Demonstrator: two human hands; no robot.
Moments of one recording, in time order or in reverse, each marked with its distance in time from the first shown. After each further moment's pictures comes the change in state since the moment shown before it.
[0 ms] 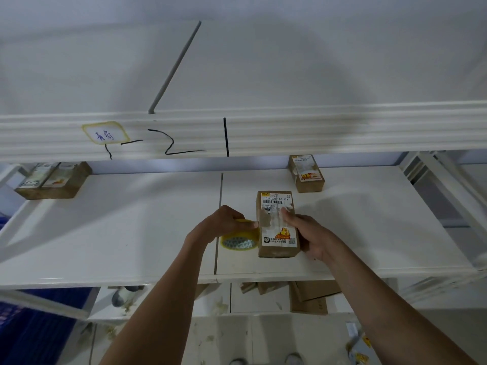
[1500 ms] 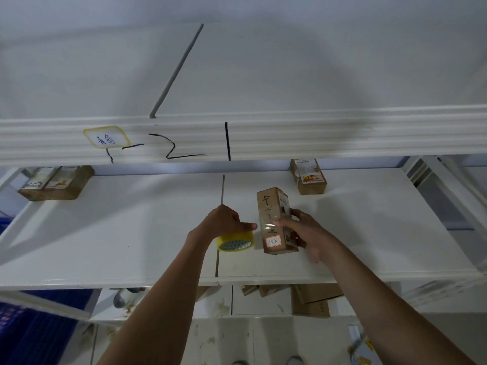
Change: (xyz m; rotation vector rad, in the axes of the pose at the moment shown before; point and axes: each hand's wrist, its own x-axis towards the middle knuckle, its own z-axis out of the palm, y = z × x) left_hand 0.009 0.007 -0.004 0.341 0.105 -0.105; right_hand 0.007 -0.004 0.005 -0.171 0.097 -0.063
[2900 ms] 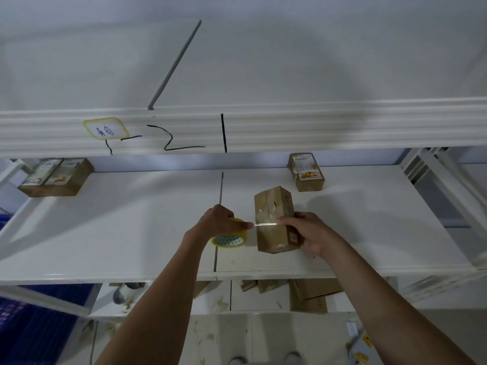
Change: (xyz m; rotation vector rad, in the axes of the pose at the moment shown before) left_hand -0.003 -0.016 0.008 -0.007 0.026 -0.032; right_hand -0.006 0.004 -0.007 0.045 0.018 0.027
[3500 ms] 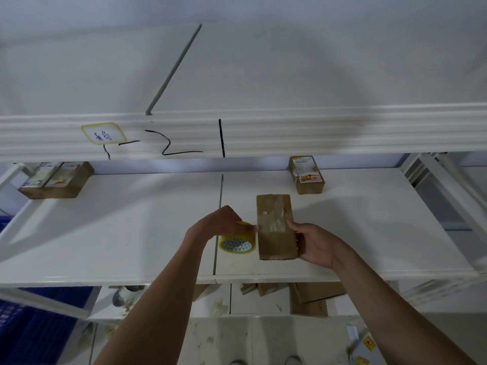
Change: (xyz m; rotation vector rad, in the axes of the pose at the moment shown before) left_hand -0.002 0.018 -0.008 -0.116 -0.134 0.074; right_hand -0.008 0.011 -0.013 0.337 -0.246 0.124
